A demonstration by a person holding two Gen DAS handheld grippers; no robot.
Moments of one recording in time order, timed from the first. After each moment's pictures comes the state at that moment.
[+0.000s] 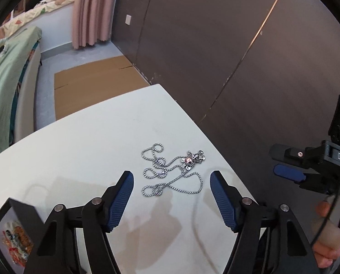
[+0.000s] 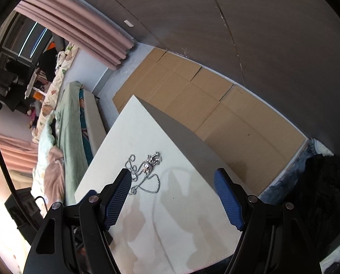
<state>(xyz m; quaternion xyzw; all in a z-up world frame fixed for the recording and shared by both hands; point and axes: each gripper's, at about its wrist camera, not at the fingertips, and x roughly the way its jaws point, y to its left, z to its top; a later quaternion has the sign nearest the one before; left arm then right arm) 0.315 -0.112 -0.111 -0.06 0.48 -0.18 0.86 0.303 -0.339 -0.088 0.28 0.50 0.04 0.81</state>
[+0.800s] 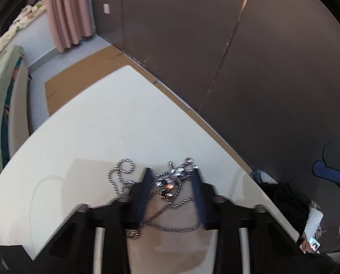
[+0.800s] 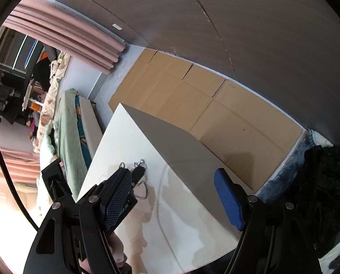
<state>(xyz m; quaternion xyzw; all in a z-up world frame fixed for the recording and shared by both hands) 0.353 -0.169 -0.159 0.04 0.52 -0.18 0.83 0.308 -0.368 -0.095 0.31 0.51 0.02 0.80</state>
